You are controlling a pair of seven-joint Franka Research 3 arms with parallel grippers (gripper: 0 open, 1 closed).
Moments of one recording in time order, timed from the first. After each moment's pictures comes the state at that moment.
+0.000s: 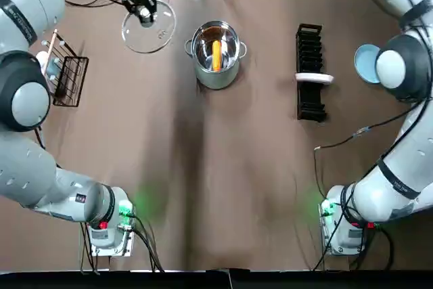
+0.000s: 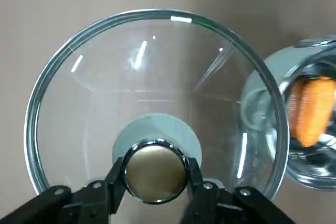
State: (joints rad) left arm -0.20 0.13 -0.15 -1.81 -0.02 1.94 -0.40; right arm 0.19 0.45 0.11 -1.28 -0.02 1.67 0.18
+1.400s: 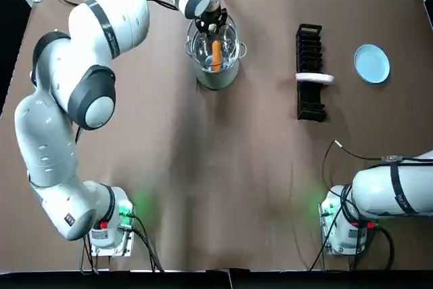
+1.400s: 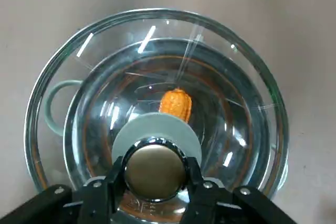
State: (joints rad) left arm -0.73 0.52 -0.01 -1.49 0.10 2.14 -1.02; right arm -0.04 0.01 0.10 -1.57 0.04 1.47 0.00
